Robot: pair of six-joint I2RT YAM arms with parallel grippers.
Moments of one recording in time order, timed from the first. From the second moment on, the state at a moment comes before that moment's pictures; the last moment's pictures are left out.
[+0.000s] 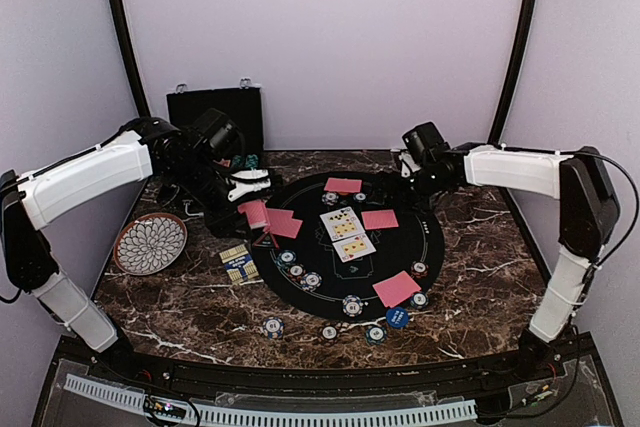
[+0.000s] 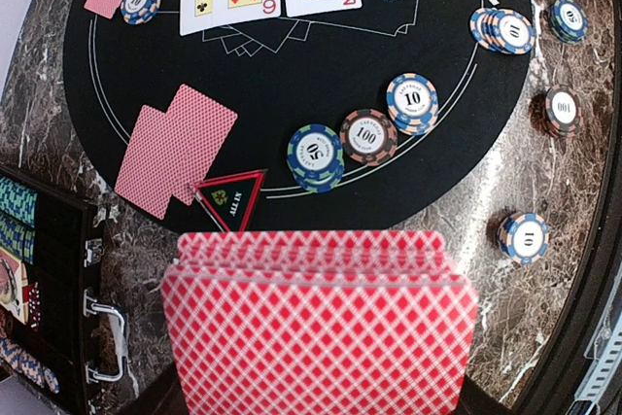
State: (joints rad) left arm -0.68 1.54 1.43 -1.04 0.11 0.58; right arm 0.51 1.83 1.35 -0.52 -0.15 0.55
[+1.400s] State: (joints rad) left arm -0.68 1.52 1.44 -1.04 0.15 0.58; right arm 0.94 1.98 1.41 0.23 -0.66 1.08
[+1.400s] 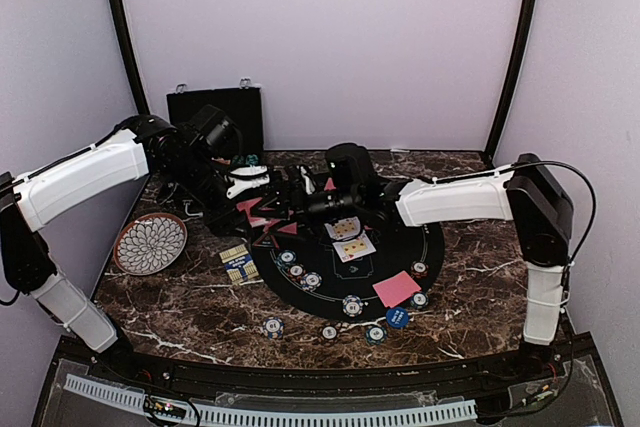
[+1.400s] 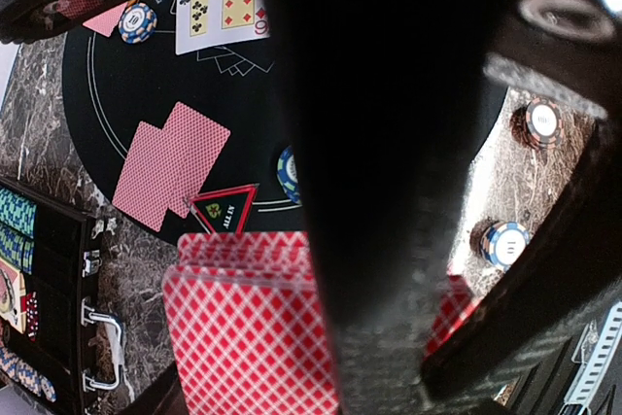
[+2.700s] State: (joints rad) left arm -0.68 1.52 1.44 -1.07 0.16 0.59; right arm 0.96 2.21 1.60 0.36 -0.75 1.24
